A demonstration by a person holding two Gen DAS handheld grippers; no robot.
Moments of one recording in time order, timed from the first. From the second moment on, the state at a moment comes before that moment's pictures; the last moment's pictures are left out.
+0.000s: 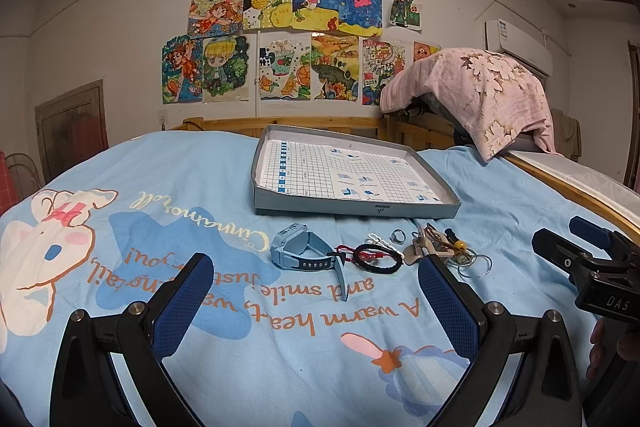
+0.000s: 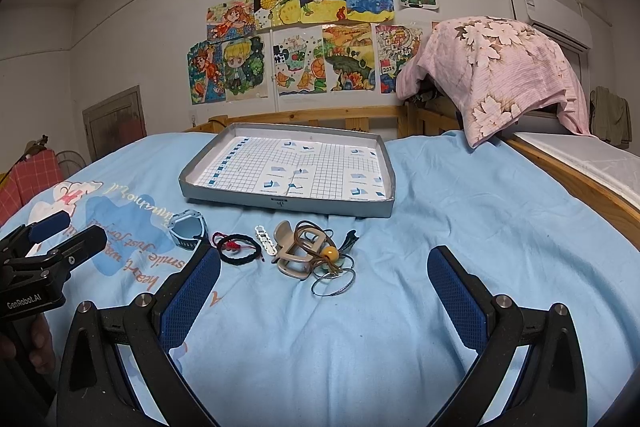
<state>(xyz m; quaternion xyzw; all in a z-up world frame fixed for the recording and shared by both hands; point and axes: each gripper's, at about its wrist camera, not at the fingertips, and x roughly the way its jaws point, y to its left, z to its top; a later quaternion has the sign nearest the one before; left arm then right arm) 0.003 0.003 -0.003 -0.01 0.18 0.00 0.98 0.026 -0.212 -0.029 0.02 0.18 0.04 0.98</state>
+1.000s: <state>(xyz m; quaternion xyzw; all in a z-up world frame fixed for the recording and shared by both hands) 0.047 0.046 -0.020 -0.08 0.27 0.02 0.96 0.040 -0.214 -0.025 -0.01 0.19 0.06 0.98</state>
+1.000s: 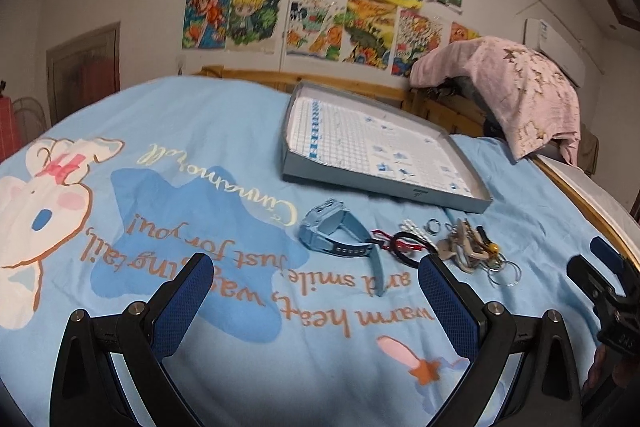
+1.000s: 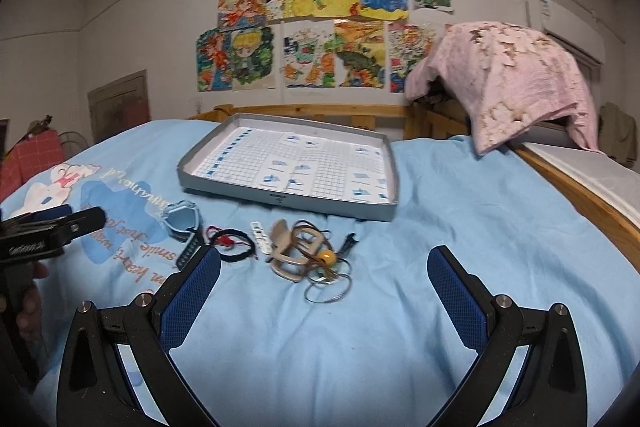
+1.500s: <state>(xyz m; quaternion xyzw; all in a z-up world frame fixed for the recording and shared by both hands) 0.102 0.061 -0.006 -0.08 0.25 0.04 0.96 0.095 -0.164 -0.022 -0.03 0.19 0.14 0.97</state>
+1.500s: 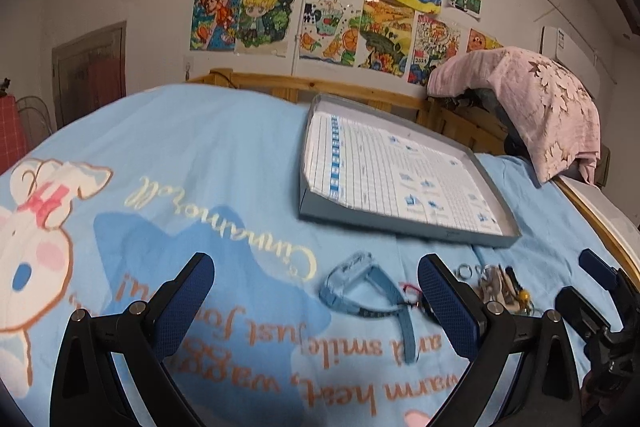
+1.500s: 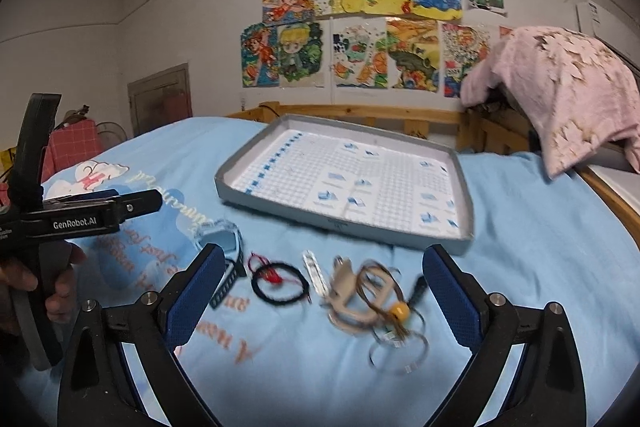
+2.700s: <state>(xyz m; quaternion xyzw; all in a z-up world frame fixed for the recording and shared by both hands) 0.168 0.054 -0.071 -0.05 0.35 -0.08 0.93 0.195 -0.104 -0.090 -0.08 0.36 0.22 0.90</state>
